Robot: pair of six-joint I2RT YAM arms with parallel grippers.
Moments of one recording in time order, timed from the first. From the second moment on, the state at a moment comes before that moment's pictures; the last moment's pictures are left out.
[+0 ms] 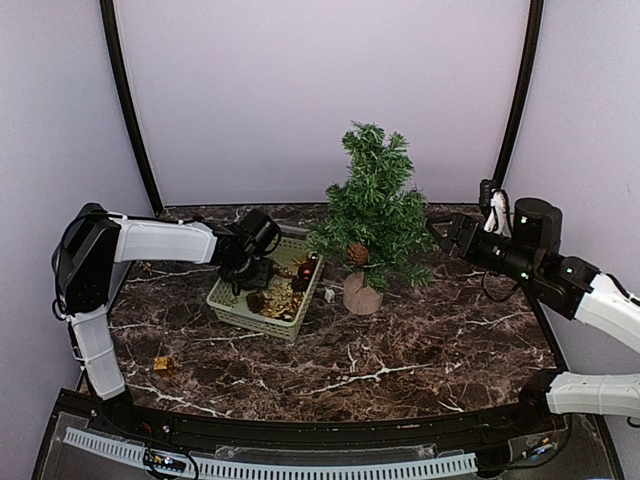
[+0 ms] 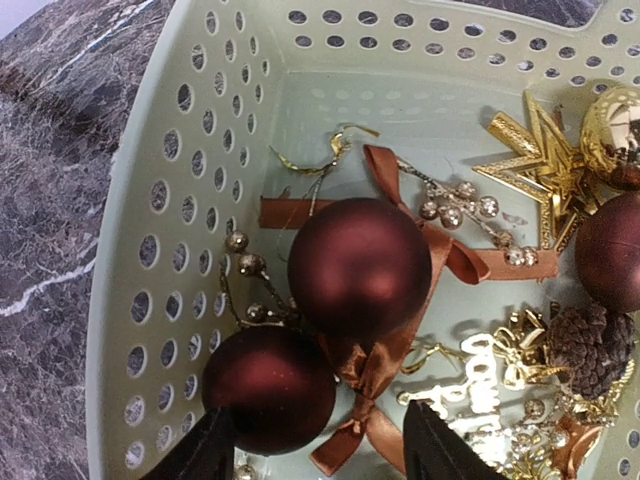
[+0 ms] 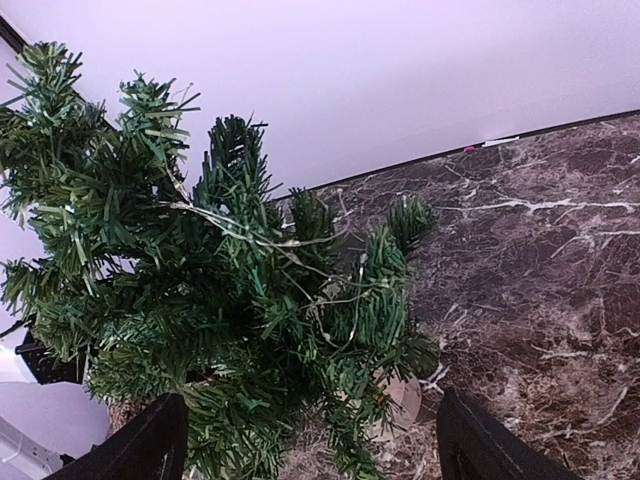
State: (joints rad) left arm -0.67 1.87 1.26 -0.50 -0.39 -0.46; right arm 0.59 0.87 0.72 -0.12 0.00 0.62
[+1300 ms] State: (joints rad) left arm -0.65 1.99 1.32 -0.38 -0.45 -0.35; right arm 0.53 0.98 0.70 0.03 -0.18 0.67
